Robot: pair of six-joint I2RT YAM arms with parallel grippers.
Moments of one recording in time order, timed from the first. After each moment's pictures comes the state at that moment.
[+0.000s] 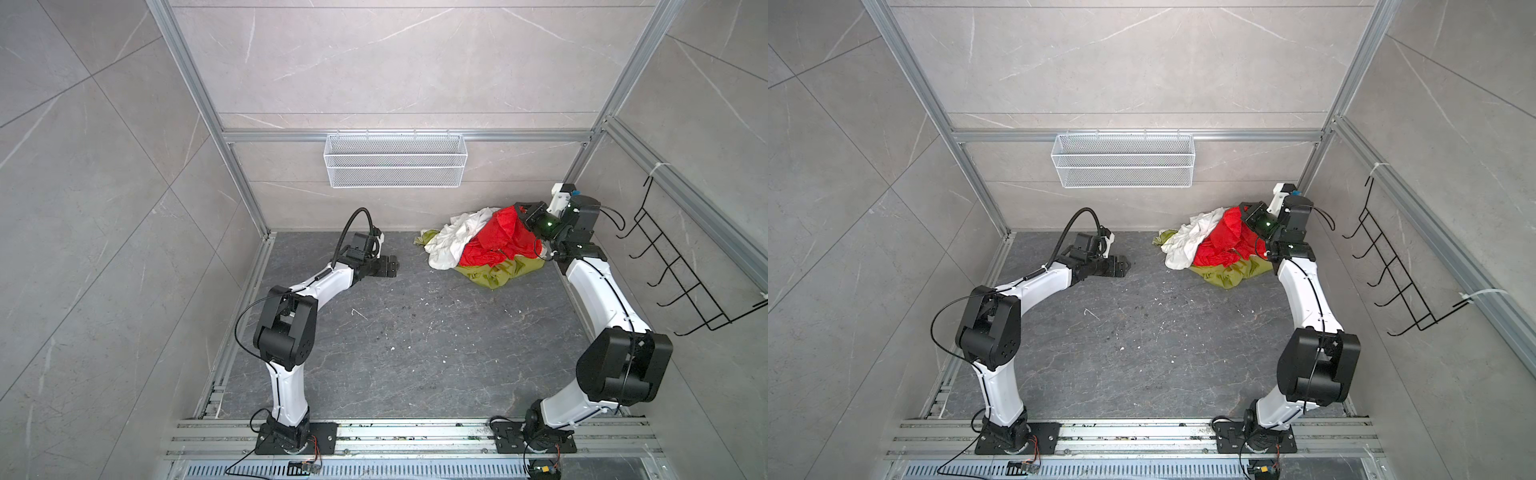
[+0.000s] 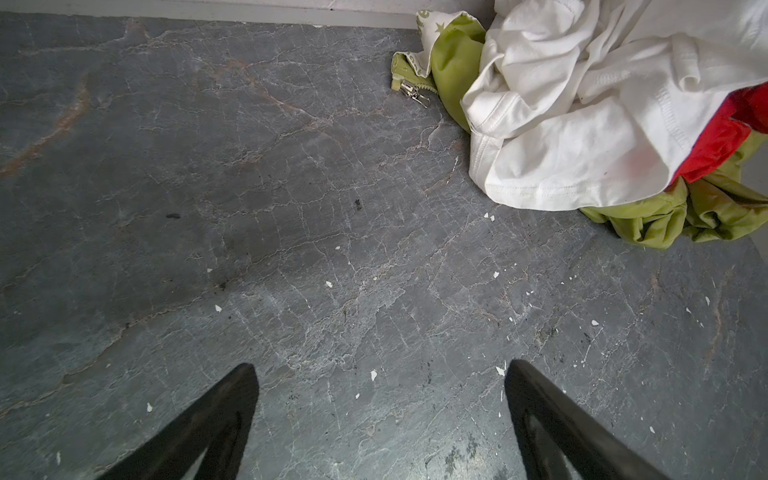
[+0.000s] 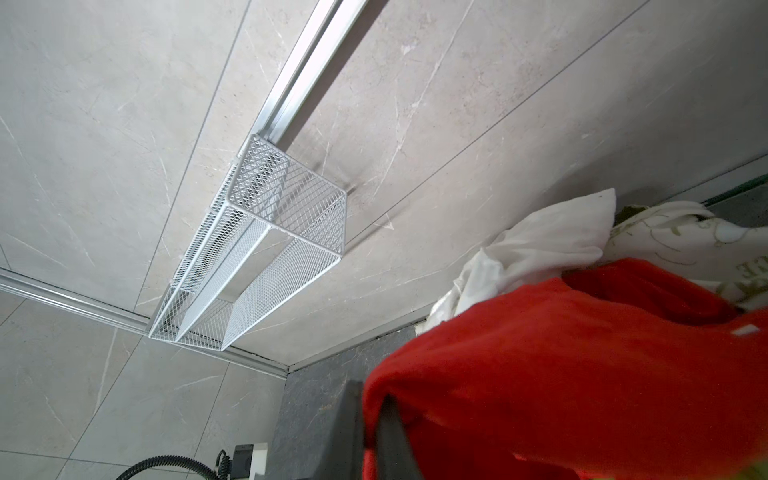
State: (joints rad) left arm -0.43 1.93 1.43 -0.25 0.20 -0.24; right arm -0.15 1.60 1.47 -0.05 -0.50 0.74
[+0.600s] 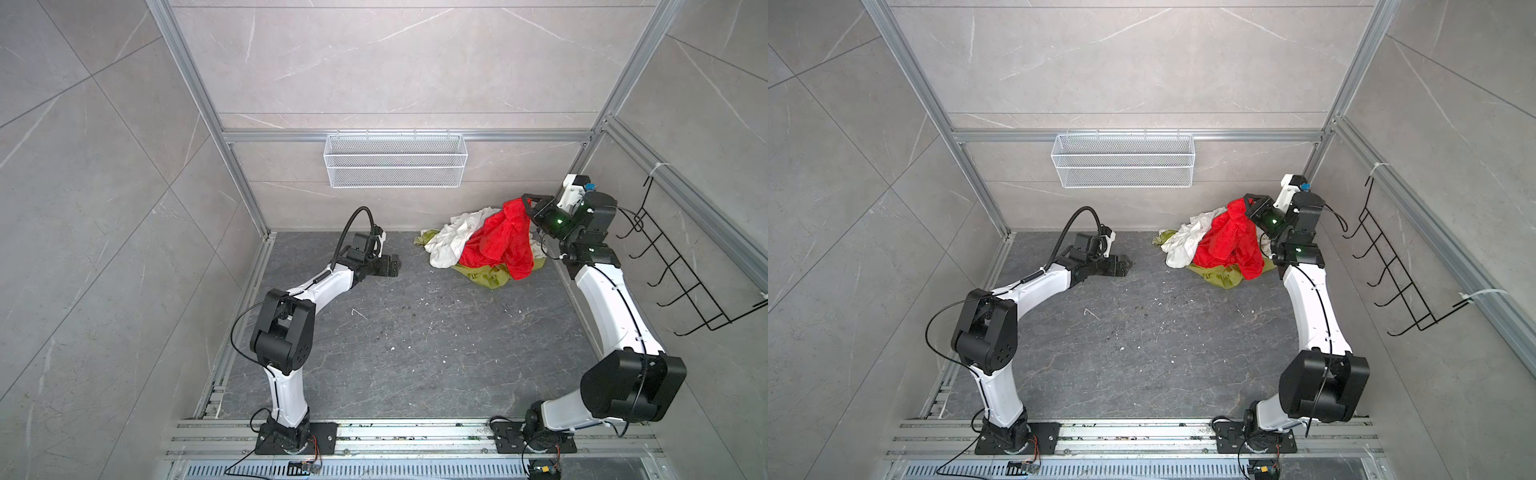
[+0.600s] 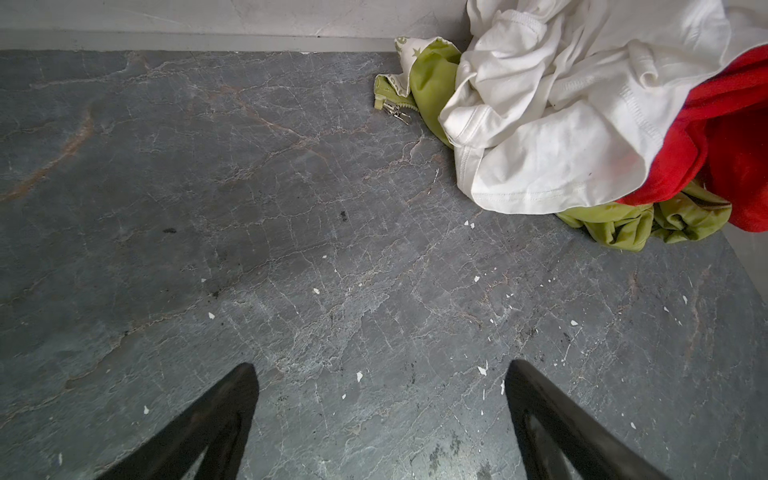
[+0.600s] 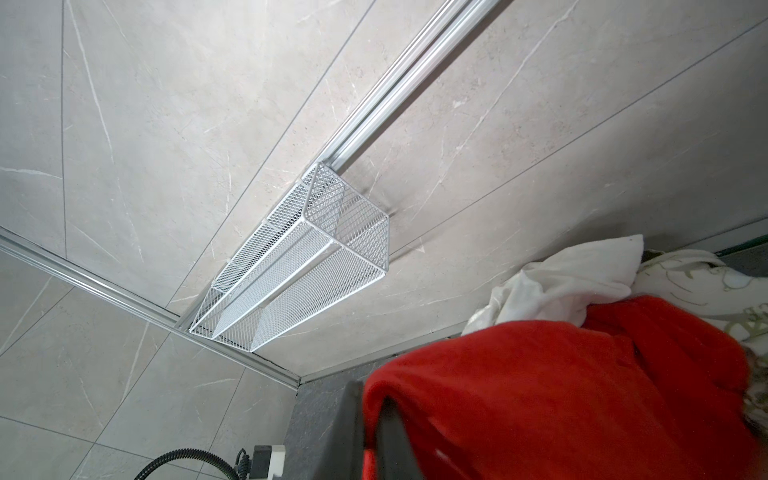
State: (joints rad) left arm -0.45 1.88 1.40 -0.22 0.19 -0.24; right arm -0.15 1.49 1.47 -0.06 -0.49 0.73
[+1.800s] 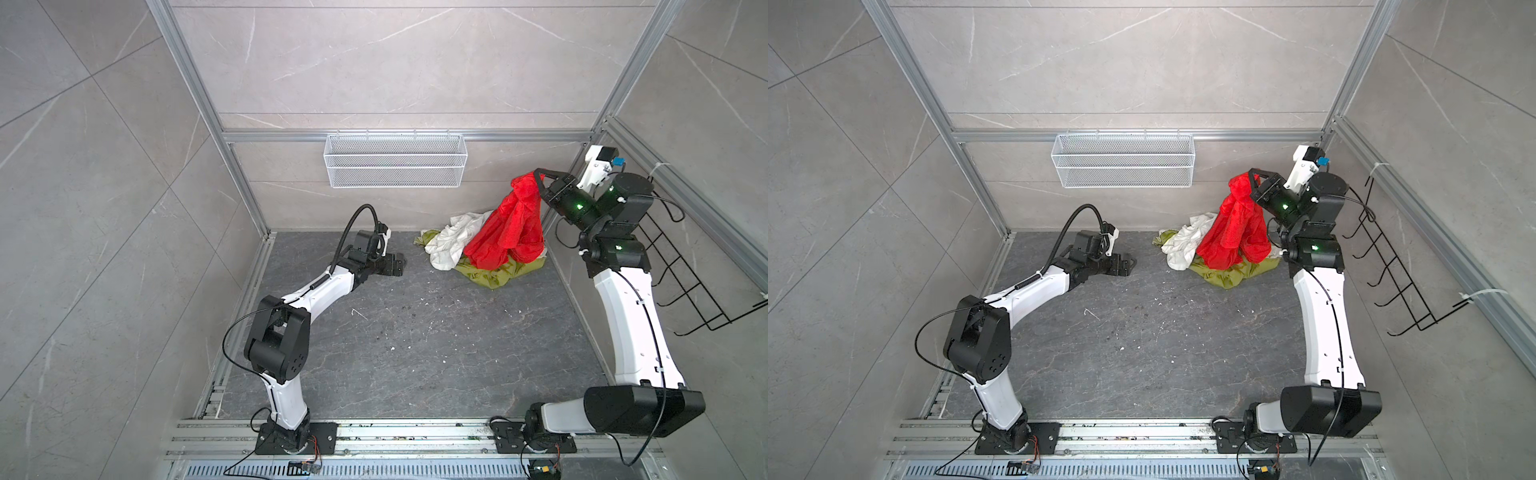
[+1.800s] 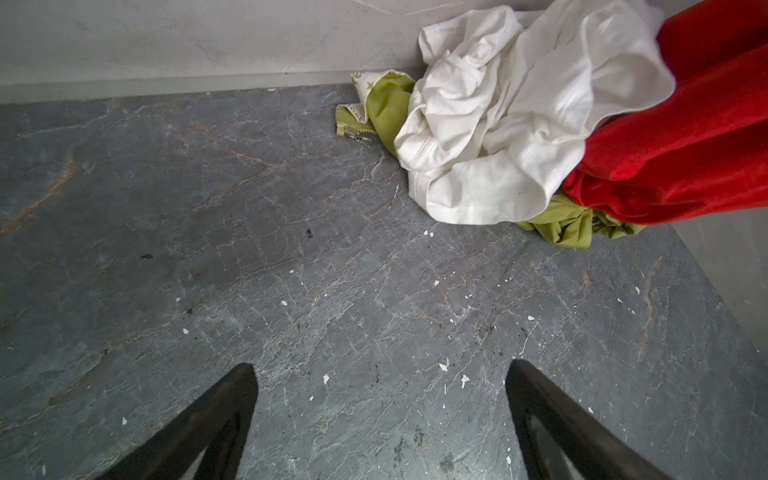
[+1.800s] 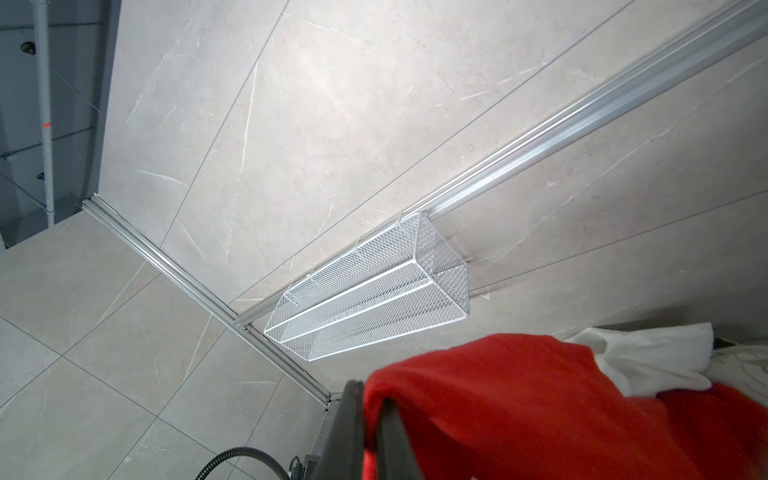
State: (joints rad) left arm -0.49 1.81 1.37 -0.19 0.19 -0.23; right arm -0.10 1.41 1.70 -0.21 -0.49 0.70
